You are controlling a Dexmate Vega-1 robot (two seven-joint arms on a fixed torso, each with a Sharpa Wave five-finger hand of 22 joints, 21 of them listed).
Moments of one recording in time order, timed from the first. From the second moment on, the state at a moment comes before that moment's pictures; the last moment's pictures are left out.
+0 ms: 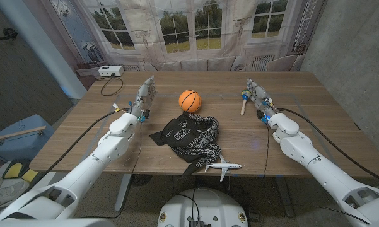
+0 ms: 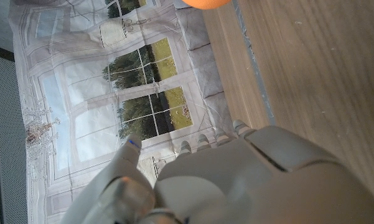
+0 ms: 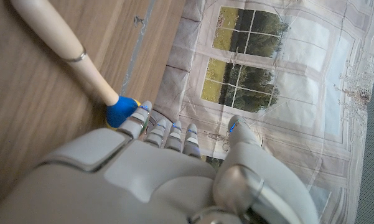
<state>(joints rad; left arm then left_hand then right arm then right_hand) 0.82 0.52 0.38 -1.30 -0.65 -0.27 -0.04 0.07 0.08 0.46 -0.03 0.18 -0.17 -0.15 0.17 0.17 -0.17 -0.06 0.17 0.17 -0.17 0.04 0.17 0.17 -0.17 0.11 0.22 0.20 -0.84 -0.52 -0.39 -1.32 0.62 0.27 0.02 0.26 0.11 0.38 -0.14 0.17 0.08 -0.08 0.19 0.17 0.06 -0.04 0.19 0.18 -0.01 -0.03 0.19 0.17 0.14 0.10 0.20 0.17</state>
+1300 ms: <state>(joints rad) 0.83 0.56 0.40 -1.44 -0.59 -0.14 0.06 0.07 0.08 0.46 -0.03 0.18 -0.06 -0.12 0.20 0.17 -0.10 0.04 0.23 0.18 -0.14 0.12 0.21 0.17 -0.12 0.20 0.27 0.20 -0.93 -0.75 -0.46 -1.65 0.21 0.04 -0.22 0.32 0.12 0.40 -0.16 0.19 0.19 -0.03 0.21 0.18 0.19 0.08 0.22 0.19 0.13 0.09 0.23 0.19 0.22 0.14 0.22 0.18</state>
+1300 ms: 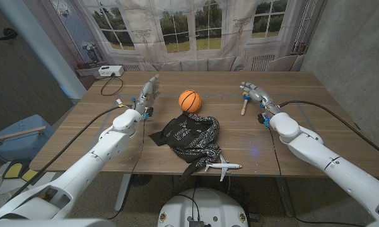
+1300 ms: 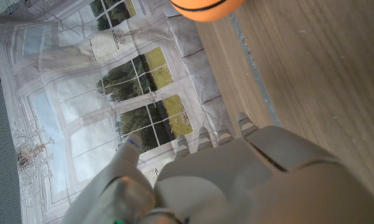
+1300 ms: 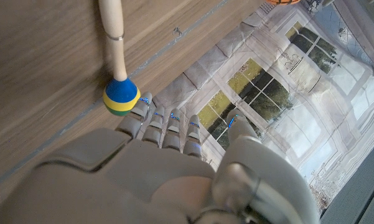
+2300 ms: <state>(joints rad) 0.86 0.65 0.38 -1.55 -0.62 -0.02 0.04 0.08 0.09 0.48 -0.04 0.18 0.03 -0.07 0.21 0.17 0.00 0.06 0.25 0.19 -0.05 0.14 0.22 0.18 -0.06 0.21 0.30 0.21 -1.00 -0.98 -0.49 -2.02 0.08 -0.26 -0.07 0.35 0.14 0.41 -0.15 0.19 0.21 -0.04 0.21 0.18 0.22 0.08 0.22 0.20 0.18 0.07 0.24 0.20 0.24 0.14 0.22 0.18</state>
